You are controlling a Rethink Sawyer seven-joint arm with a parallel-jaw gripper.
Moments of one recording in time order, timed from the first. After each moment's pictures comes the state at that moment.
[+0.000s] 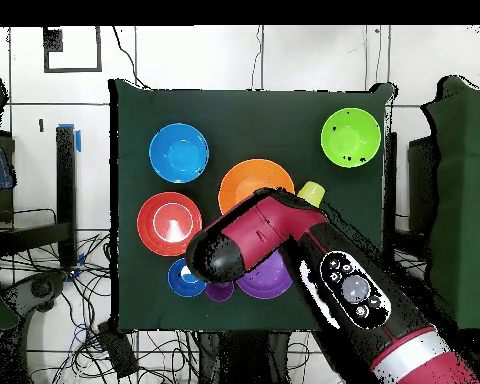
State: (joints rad) arm -0.69 -0.84 0.82 1.98 -0.86 0.95 0.58
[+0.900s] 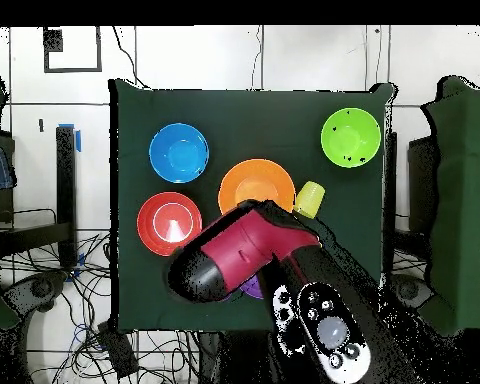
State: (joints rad) arm -0.61 -1.03 0.75 2.04 -0.77 0.93 0.59
